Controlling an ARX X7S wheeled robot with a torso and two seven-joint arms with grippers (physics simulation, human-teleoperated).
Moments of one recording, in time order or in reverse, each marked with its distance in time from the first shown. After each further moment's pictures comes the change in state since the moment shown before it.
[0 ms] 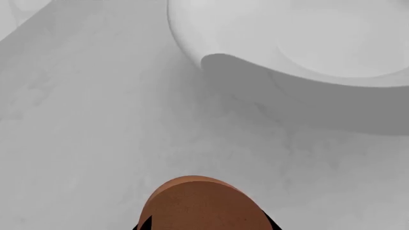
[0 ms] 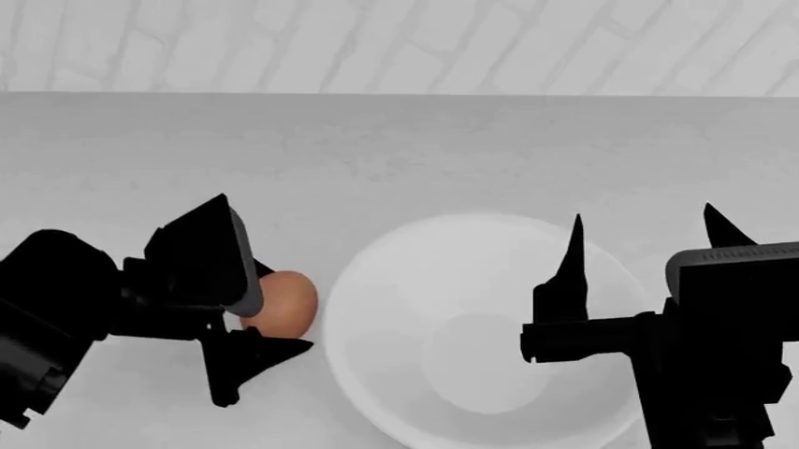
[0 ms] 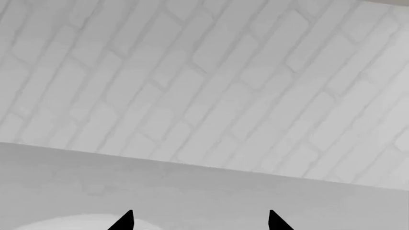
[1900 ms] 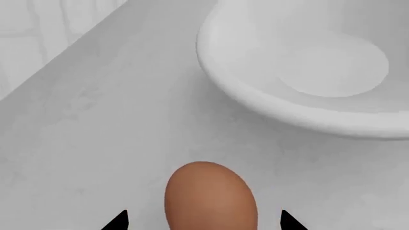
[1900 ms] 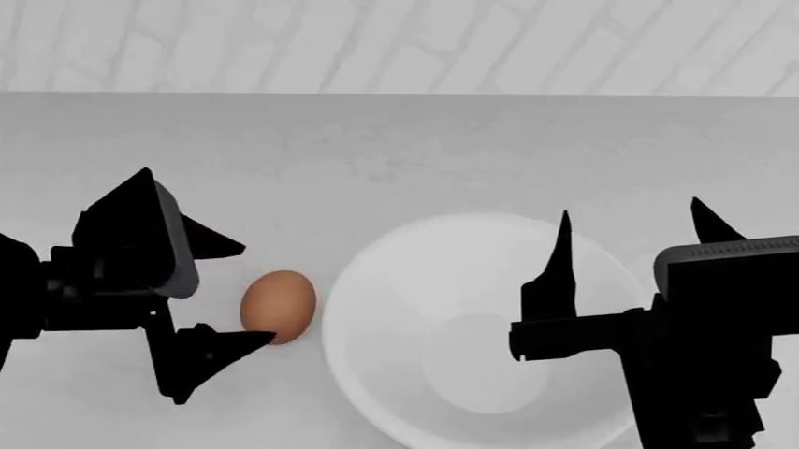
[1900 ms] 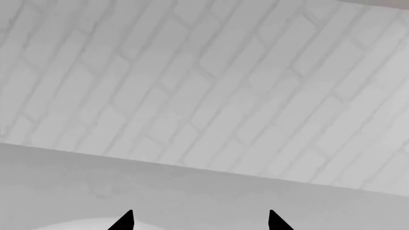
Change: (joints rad) left arm 0.147 -0.244 -0.123 0.638 -0.048 -0.371 -0.032; right arm 0.012 0.009 -0.025 -0.007 0.020 -0.004 0.014
